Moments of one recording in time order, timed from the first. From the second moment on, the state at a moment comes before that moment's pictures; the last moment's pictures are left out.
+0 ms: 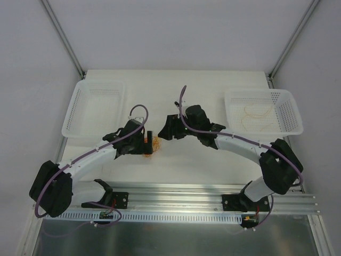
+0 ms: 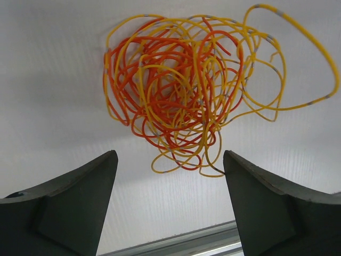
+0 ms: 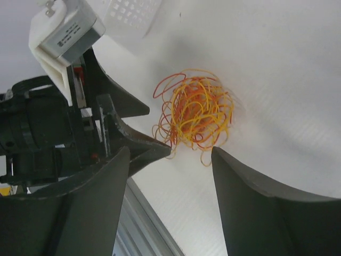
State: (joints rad) left arm -0.60 1.20 0.68 -0.47 -0.06 -0.53; right arm 0.79 1.50 0.94 0.07 -0.30 0.59
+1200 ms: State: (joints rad) left arm -0.50 1.45 0.69 -0.26 -0.01 -0.73; right arm 0.84 1.36 1.13 -0.29 -0.31 0.53
